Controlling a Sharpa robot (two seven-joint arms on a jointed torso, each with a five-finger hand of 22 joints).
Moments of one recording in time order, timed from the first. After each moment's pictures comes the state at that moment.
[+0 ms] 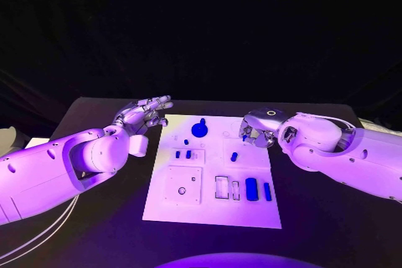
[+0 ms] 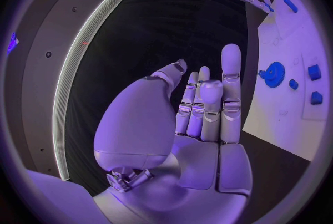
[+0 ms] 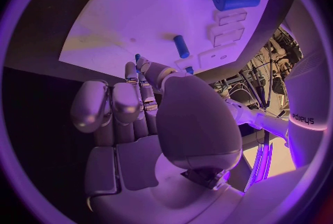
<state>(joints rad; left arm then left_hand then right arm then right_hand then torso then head) 1.16 -0.85 -0.01 1.54 0.23 -0.25 0.36 1.35 -0.13 0.36 0.07 0.13 1.04 0.18 0.09 0.07 1.12 0.10 0.17 0.08 1.30 0.02 1.17 0.74 0.17 1.30 0.12 0.58 0.81 1.13 -0.93 0.04 1.64 -1.83 -0.14 -0.20 1.40 -0.12 0.56 -0.01 0.05 1.22 0.11 0.07 0.10 1.28 0.06 0.06 0.07 1.47 -0.03 1.11 0.93 0.12 1.41 0.06 1.20 1.04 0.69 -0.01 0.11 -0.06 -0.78</state>
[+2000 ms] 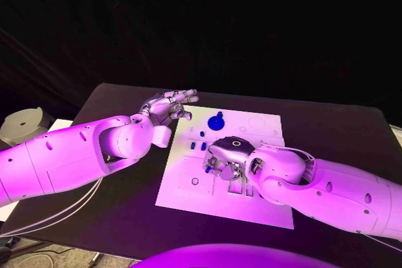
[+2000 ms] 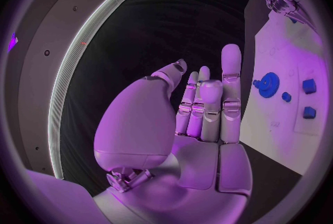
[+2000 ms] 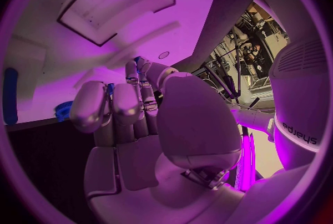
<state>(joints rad) 1.16 -0.83 -0.02 1.55 0.22 -0.23 0.35 1.35 -0.13 0.36 0.07 0.13 1.04 0.18 0.09 0.07 1.12 0.10 0.17 0.08 1.29 0.02 1.17 0.73 0.17 1.30 0.12 0.58 0.81 0.98 -0.68 0.02 1.67 -1.79 -0.15 -0.15 1.38 -0.12 0.57 -0.01 0.05 1.22 0.11 0.07 0.10 1.29 0.06 0.06 0.06 1.47 -0.03 1.13 0.93 0.12 1.41 0.06 1.21 1.05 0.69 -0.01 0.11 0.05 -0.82</state>
